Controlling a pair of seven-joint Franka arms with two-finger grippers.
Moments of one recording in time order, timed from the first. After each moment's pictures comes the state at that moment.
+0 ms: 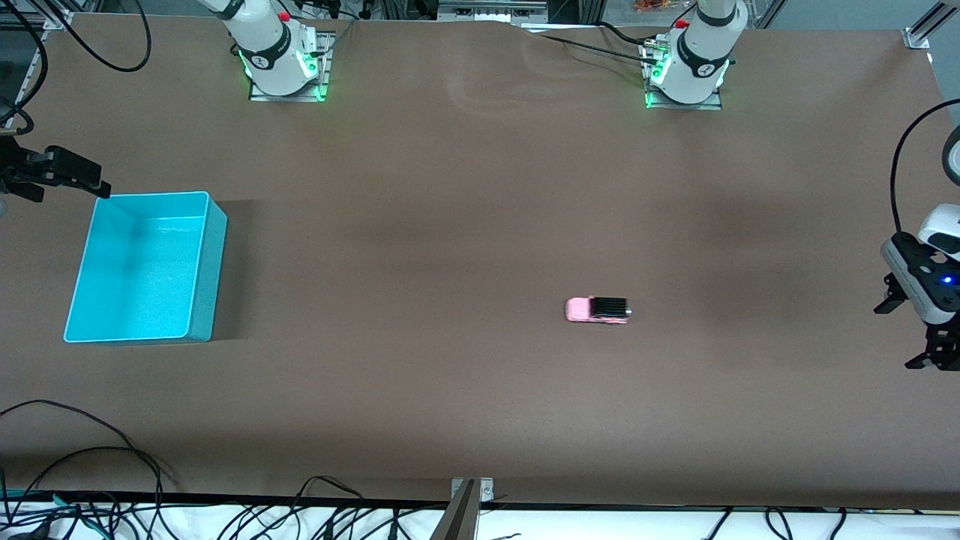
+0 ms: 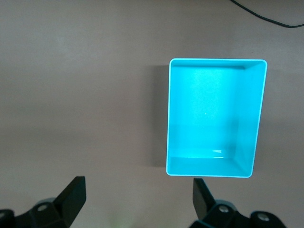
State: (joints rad) left arm 0.10 0.32 0.08 -1.58 -0.11 2.23 1.74; right arm 0.18 0.14 -0.25 -1.40 0.06 1.47 -0.13
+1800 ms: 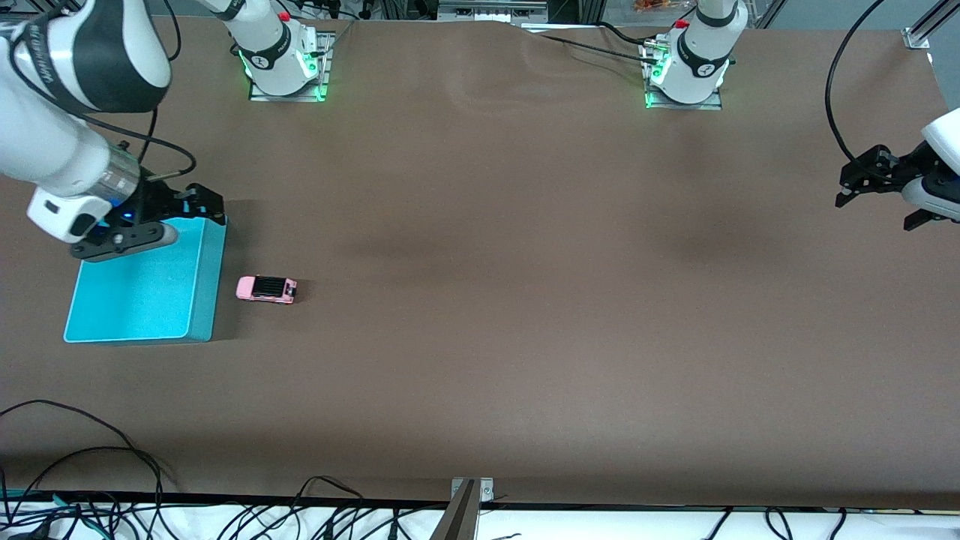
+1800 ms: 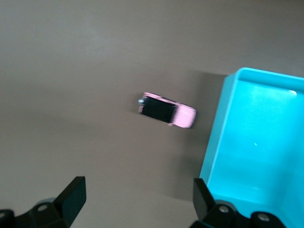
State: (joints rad) left arm 0.06 0.01 -0.01 -1.64 -0.01 1.70 0.42; right arm 0.24 0.07 -0.15 -1.86 0.07 1.88 -0.20
